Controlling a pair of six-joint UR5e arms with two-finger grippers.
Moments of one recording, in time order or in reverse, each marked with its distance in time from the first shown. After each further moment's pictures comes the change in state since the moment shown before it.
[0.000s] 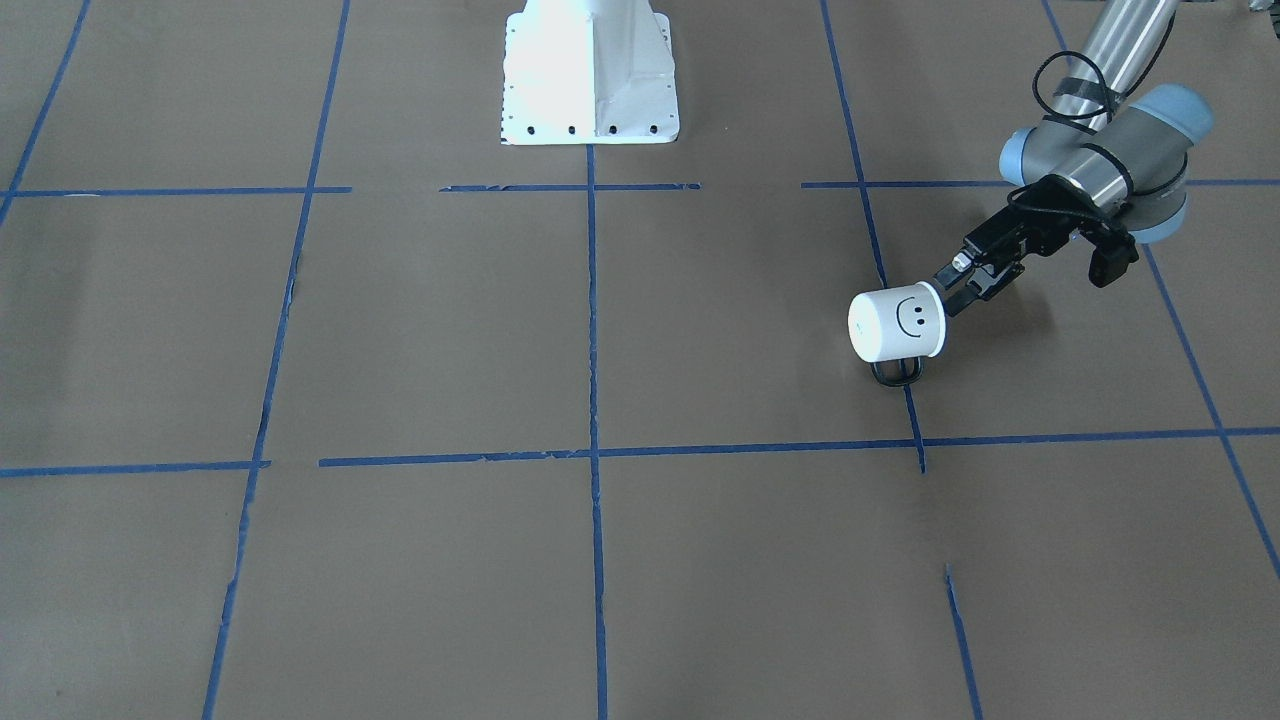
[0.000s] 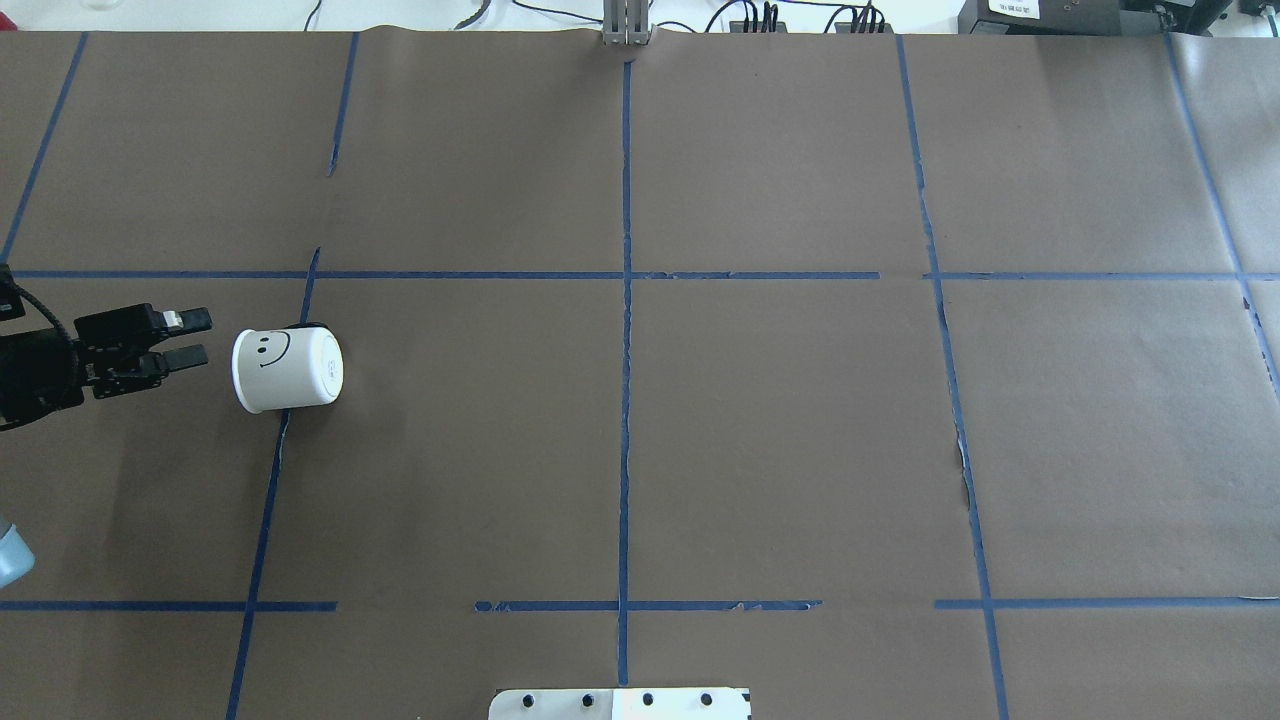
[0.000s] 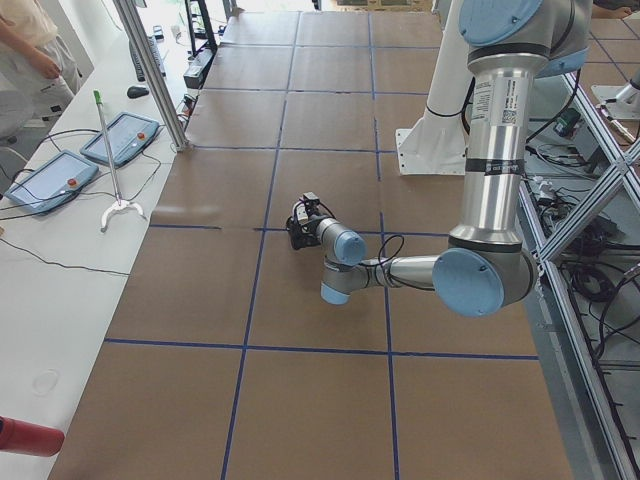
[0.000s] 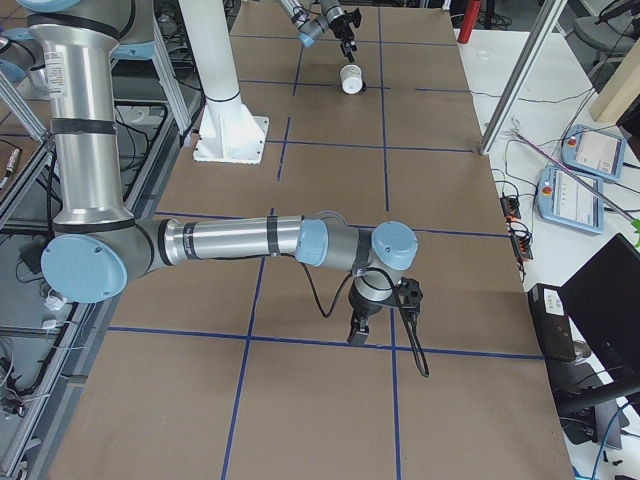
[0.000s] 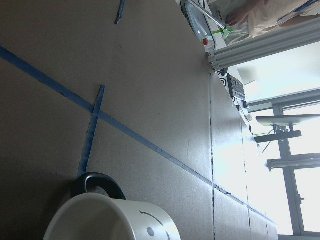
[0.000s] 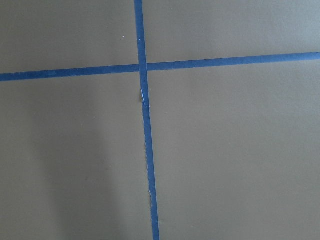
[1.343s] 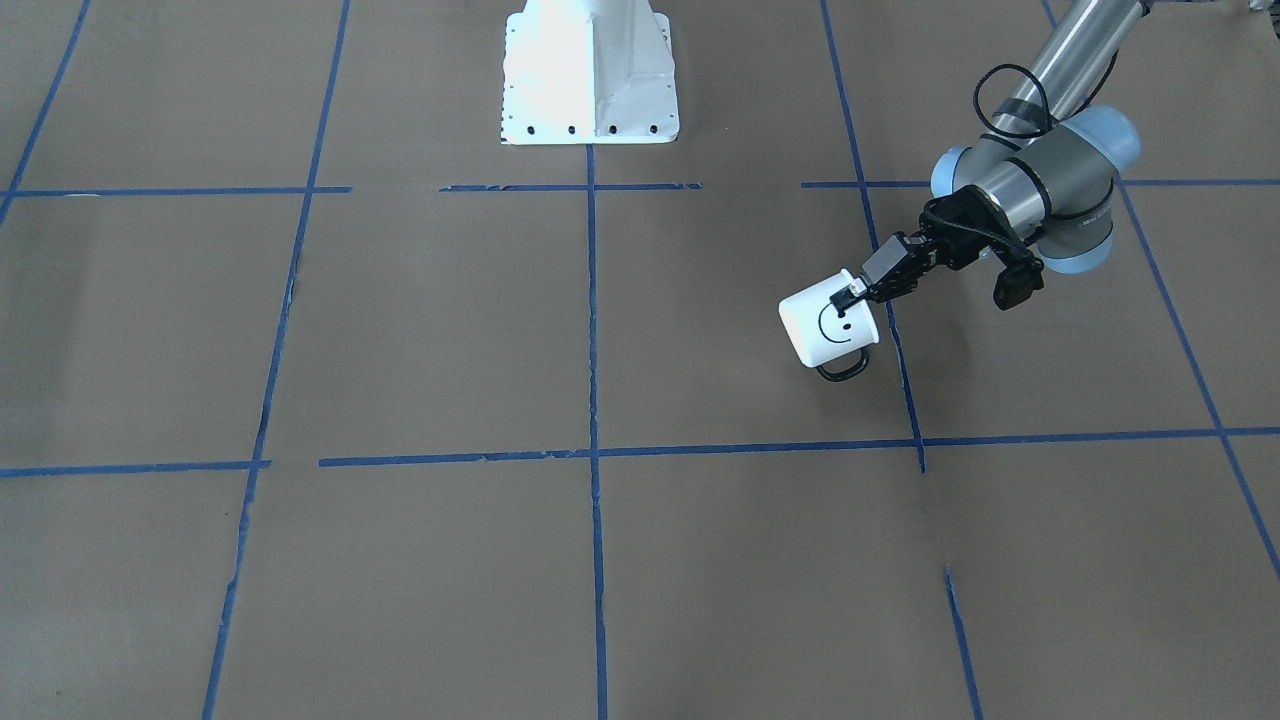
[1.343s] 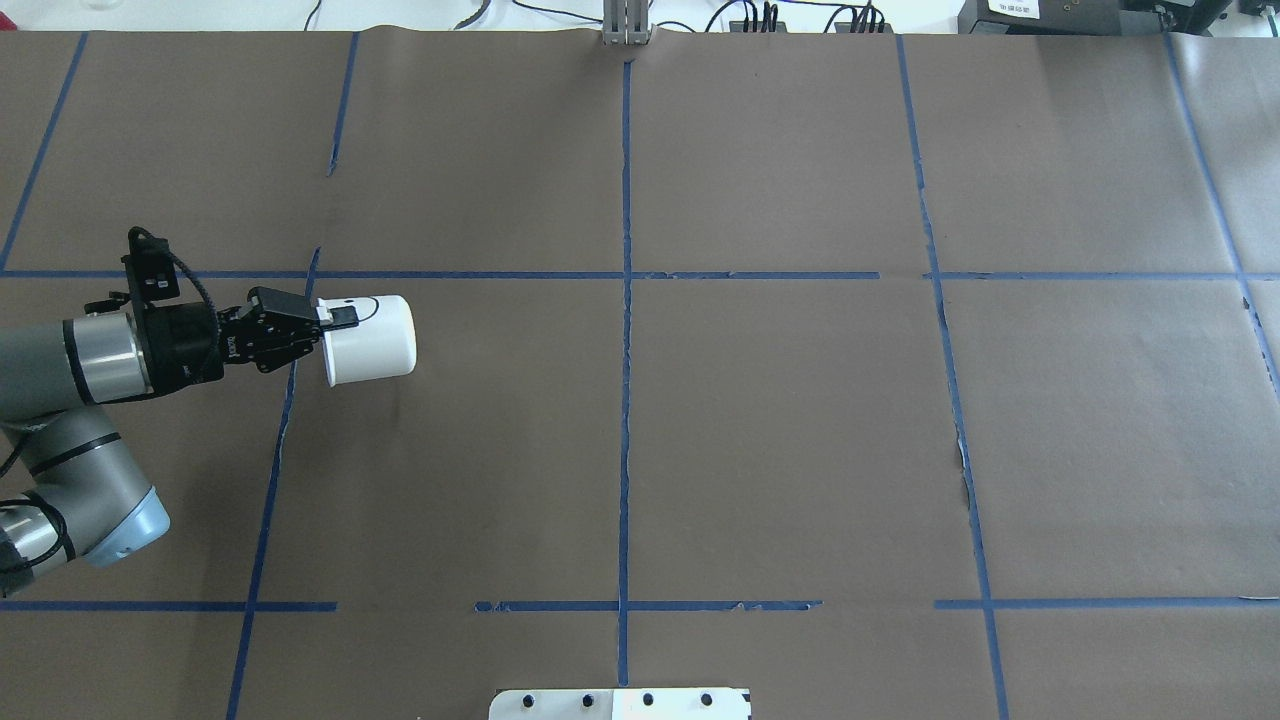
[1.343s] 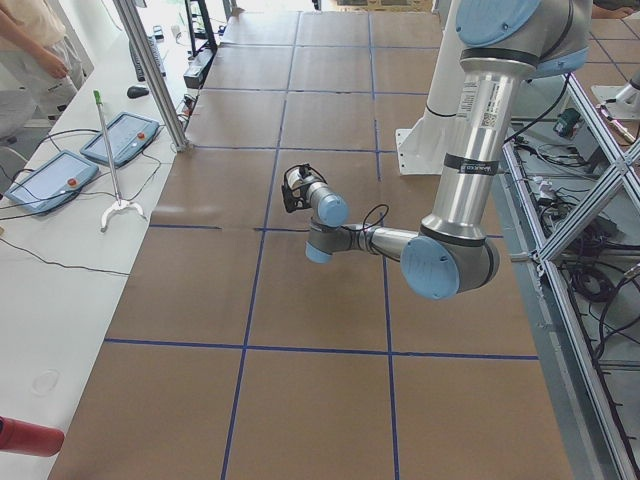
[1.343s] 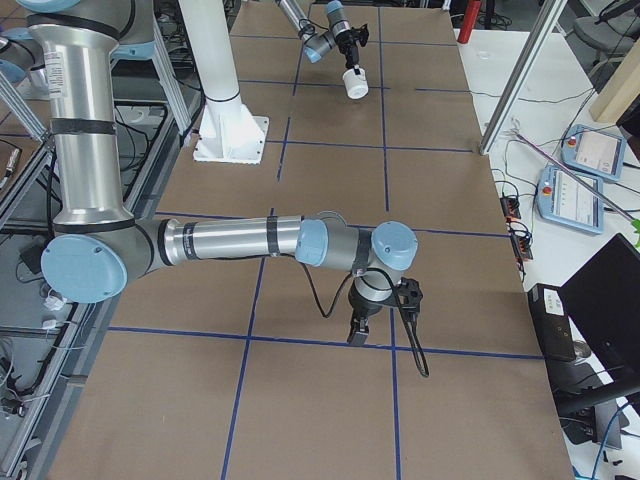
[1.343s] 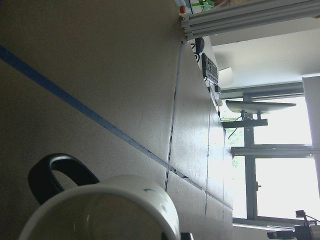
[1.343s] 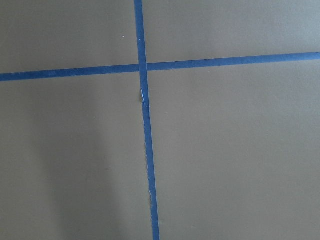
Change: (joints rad) left arm -0.009 -0.164 -0.120 0.253 -0.134 -0.117; right arm 0.000 0.000 0.000 0.000 0.000 0.000
